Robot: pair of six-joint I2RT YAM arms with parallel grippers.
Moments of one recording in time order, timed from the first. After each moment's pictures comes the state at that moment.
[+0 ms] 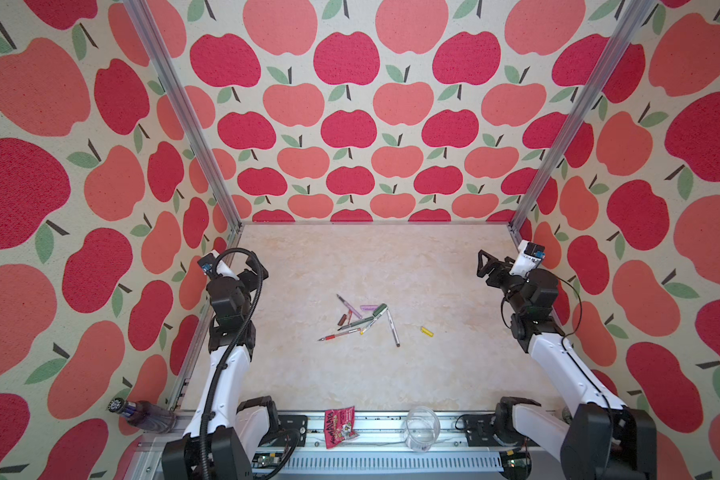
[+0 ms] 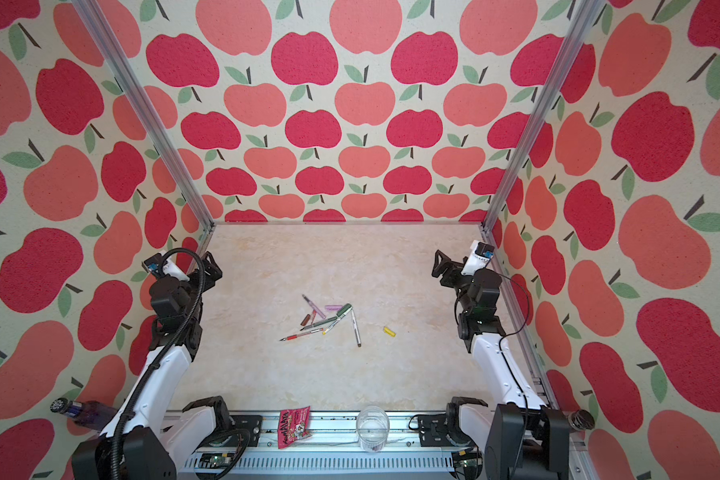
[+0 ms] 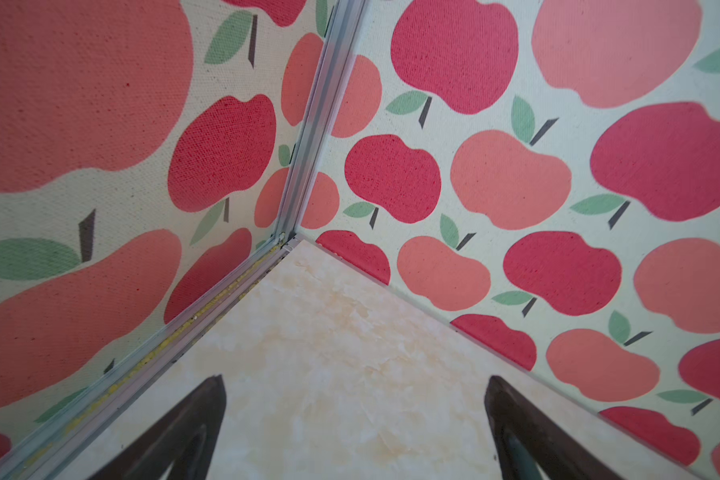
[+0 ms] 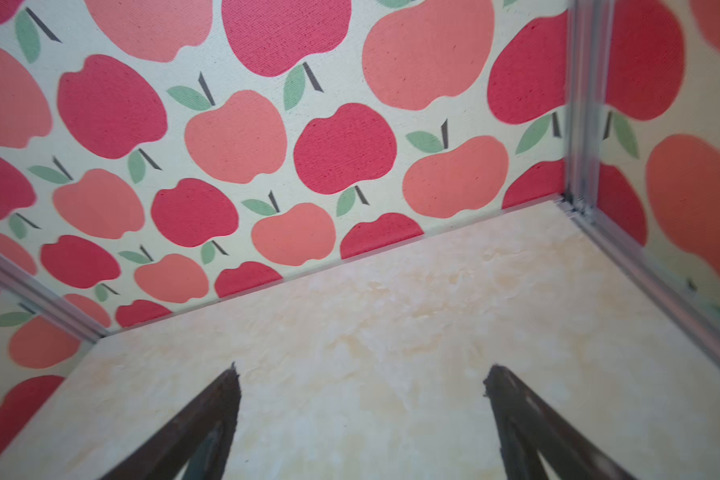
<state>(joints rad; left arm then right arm) 0.23 0.93 0.57 0.26 -0.02 -0.45 0.01 1.10 0.60 0.33 -0.27 0.41</state>
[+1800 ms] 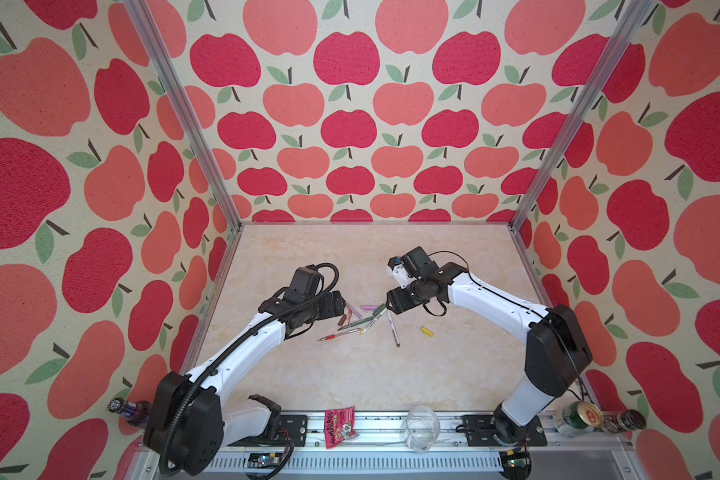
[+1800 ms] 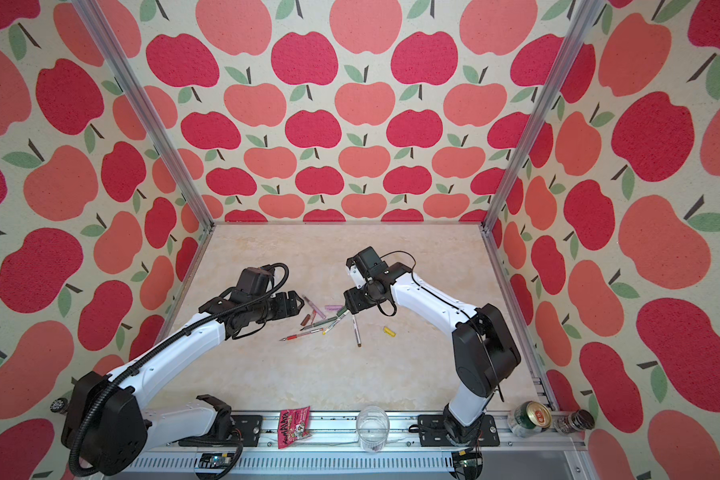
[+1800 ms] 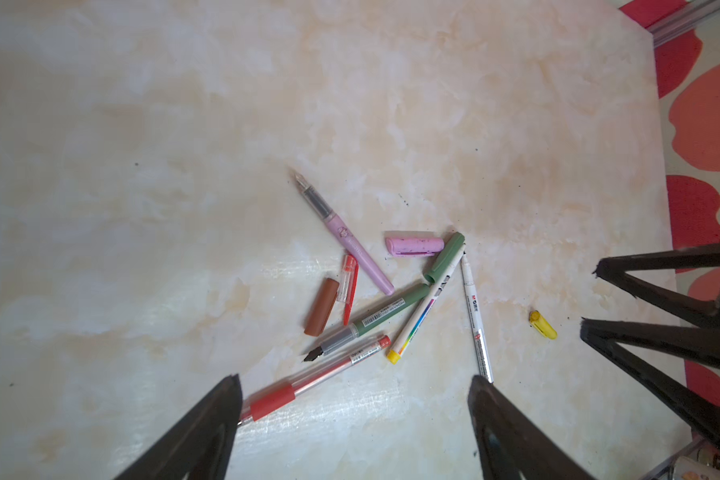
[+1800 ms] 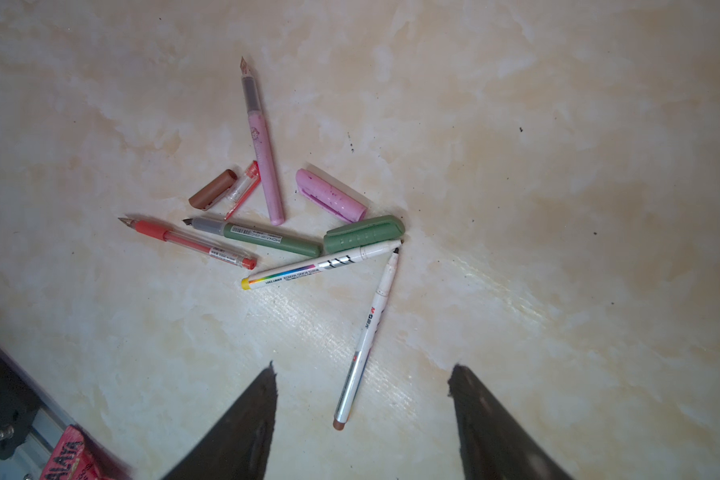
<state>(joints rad) -0.45 1.27 0.86 -0.52 0.11 -0.60 0.73 1.68 1.30 -0.71 -0.14 0.16</state>
